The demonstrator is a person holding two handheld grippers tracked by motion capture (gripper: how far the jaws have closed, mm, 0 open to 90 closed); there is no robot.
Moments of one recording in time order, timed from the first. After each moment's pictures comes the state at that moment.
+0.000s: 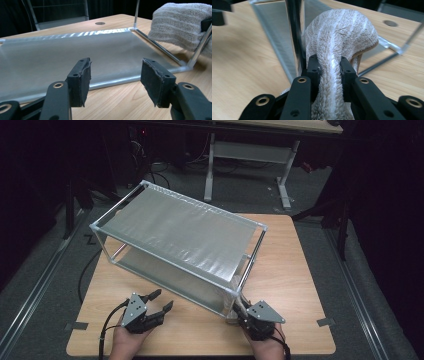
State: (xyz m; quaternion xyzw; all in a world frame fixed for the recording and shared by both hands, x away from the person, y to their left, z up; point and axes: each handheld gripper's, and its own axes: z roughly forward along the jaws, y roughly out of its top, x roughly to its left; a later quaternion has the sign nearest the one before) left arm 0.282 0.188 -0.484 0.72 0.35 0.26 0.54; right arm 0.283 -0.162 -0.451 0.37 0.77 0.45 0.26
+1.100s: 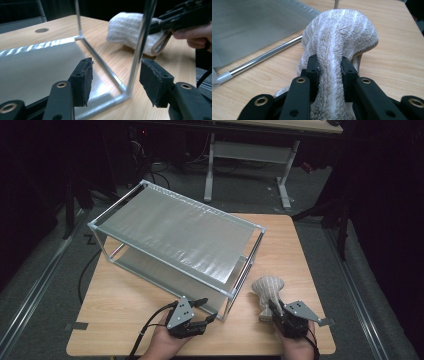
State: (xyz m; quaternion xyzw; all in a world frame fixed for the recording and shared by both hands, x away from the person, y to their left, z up) left arm 0.285 0.073 -0.467 0.77 0.24 0.18 0.56; right arm 0.297 -0.256 -0.468 0.48 0.73 0.39 0.30
